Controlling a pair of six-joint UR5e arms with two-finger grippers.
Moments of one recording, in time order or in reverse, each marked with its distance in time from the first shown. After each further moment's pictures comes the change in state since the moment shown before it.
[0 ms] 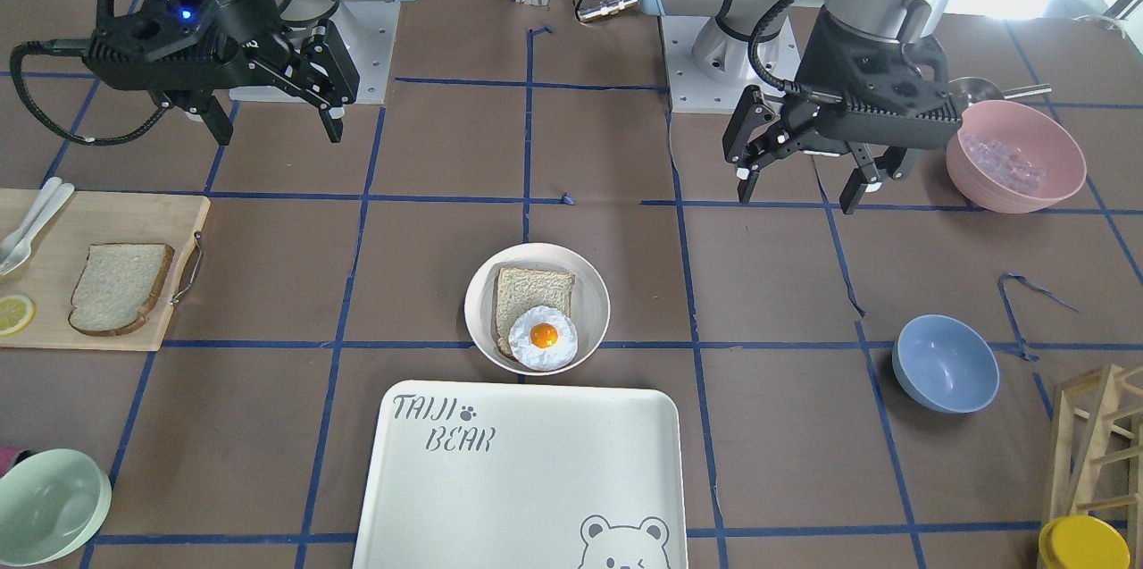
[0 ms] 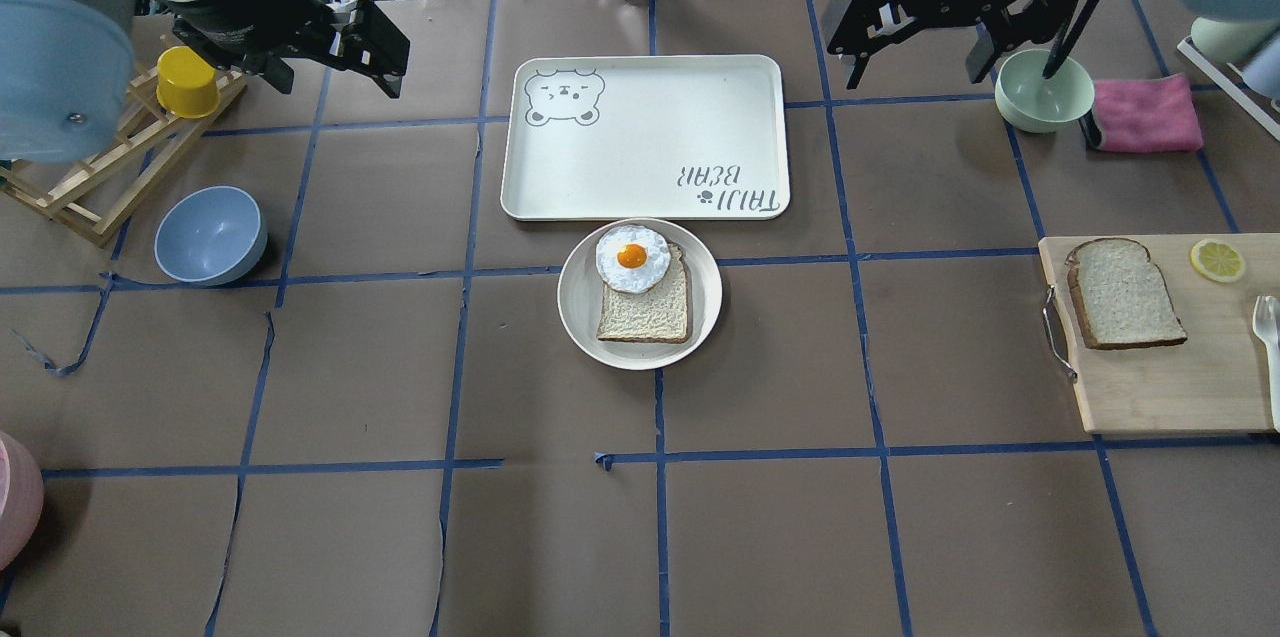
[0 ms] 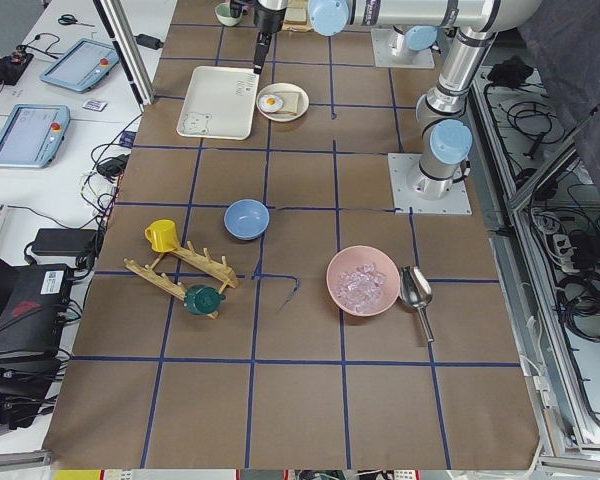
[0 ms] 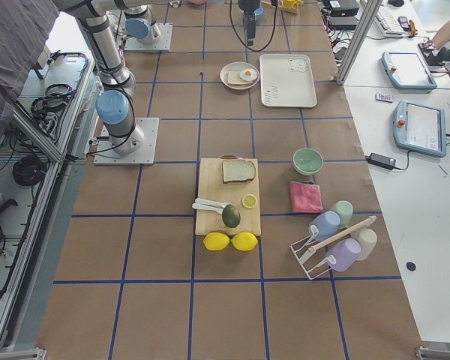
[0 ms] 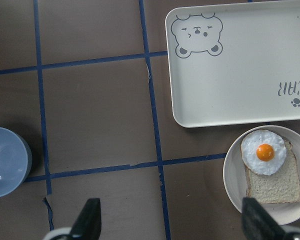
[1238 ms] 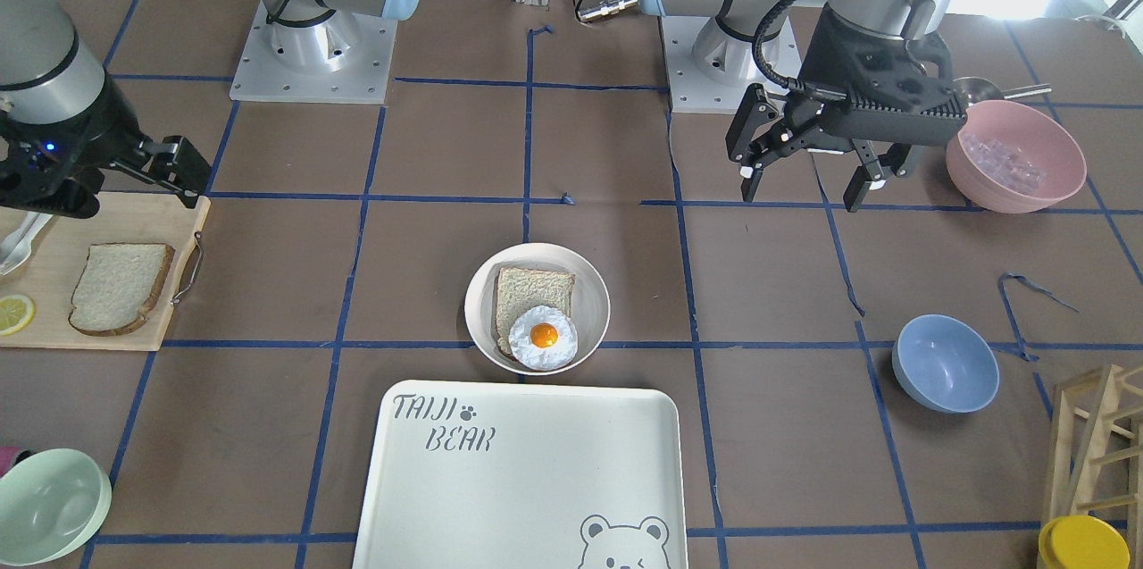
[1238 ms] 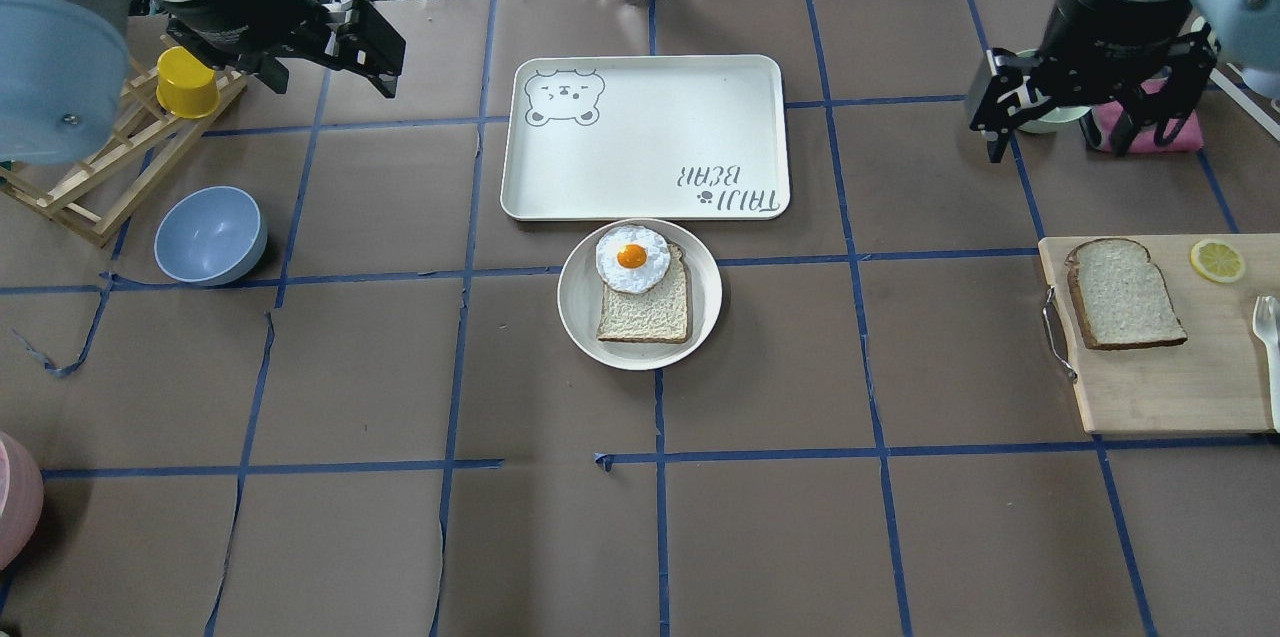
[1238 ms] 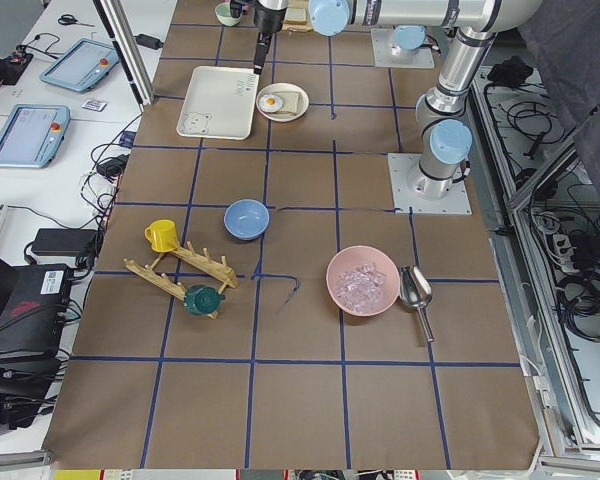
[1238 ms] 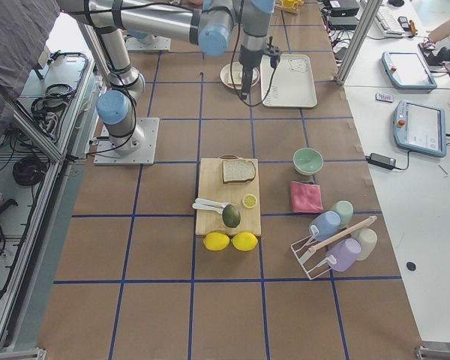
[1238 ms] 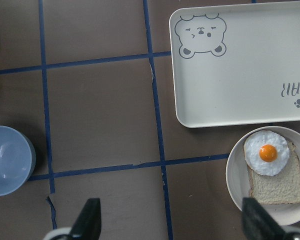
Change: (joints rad) left arm 0.003 0.003 -0.001 0.000 0.004 -0.001; right arm -0.318 0.027 0.313 -0.211 -0.177 -0.214
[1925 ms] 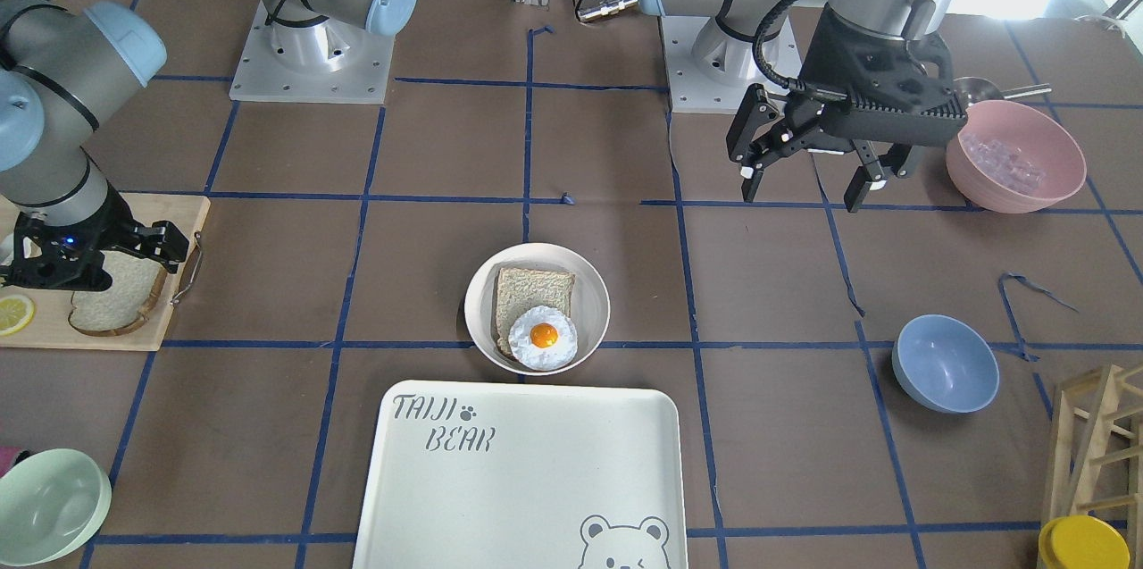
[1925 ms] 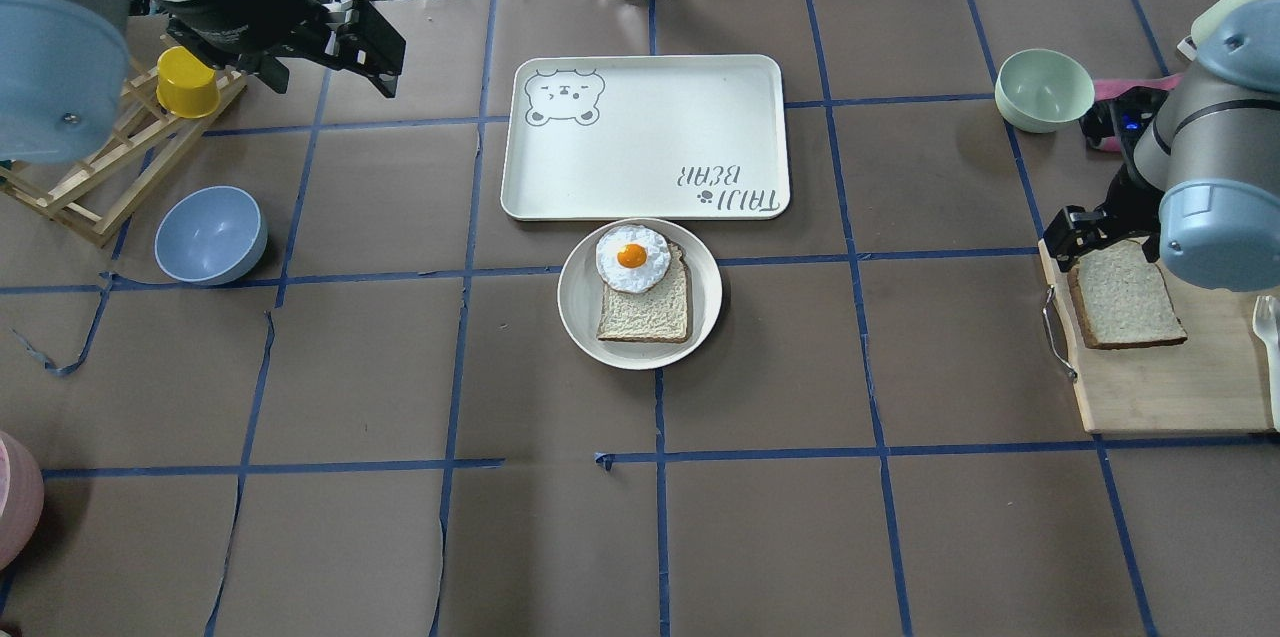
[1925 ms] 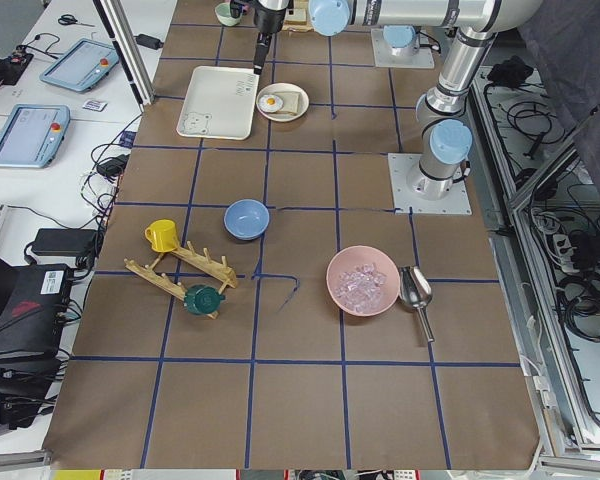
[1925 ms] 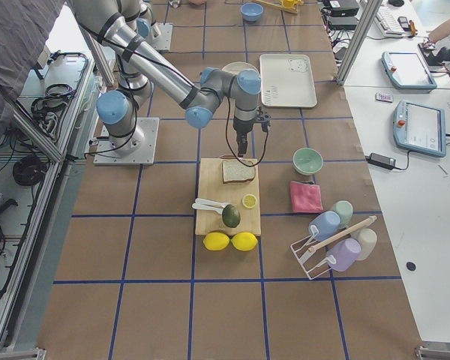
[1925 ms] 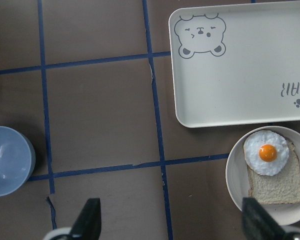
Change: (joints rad) left arm 0.003 0.000 0.000 0.000 0.001 0.002; right arm -0.164 0.135 0.309 -0.482 -0.009 -0.266
